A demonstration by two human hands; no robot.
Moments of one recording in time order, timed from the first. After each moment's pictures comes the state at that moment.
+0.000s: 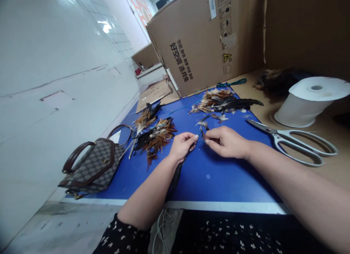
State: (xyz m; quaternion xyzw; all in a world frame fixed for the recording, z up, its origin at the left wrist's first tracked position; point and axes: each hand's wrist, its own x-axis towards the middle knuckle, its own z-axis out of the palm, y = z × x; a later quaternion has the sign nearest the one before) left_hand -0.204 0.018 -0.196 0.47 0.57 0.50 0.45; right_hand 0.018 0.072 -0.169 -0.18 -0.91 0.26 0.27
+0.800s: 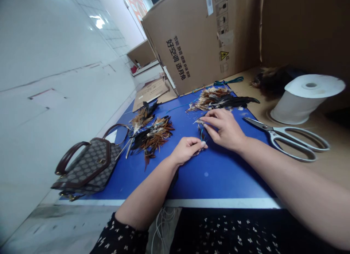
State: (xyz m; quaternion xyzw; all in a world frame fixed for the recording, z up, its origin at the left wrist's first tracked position) left_hand -0.193 0.006 -0.193 0.58 0.51 0.37 0.52; right_hand 0.012 0.086 -0.176 -0.23 -0.84 0.07 0.49
